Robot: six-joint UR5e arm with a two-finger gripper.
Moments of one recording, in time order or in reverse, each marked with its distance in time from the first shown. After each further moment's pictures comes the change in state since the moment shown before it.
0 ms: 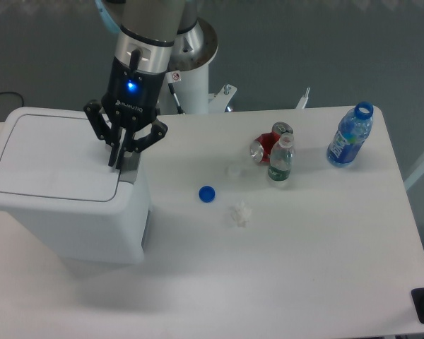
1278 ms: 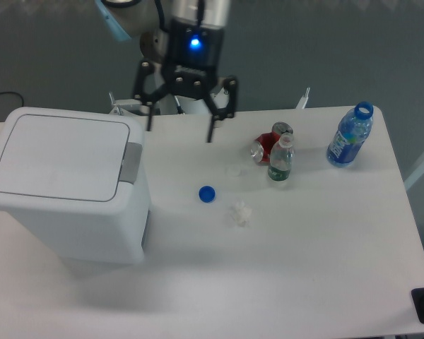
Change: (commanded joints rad) arm 0.285 0.054 0.040 0.003 -0.012 0.096
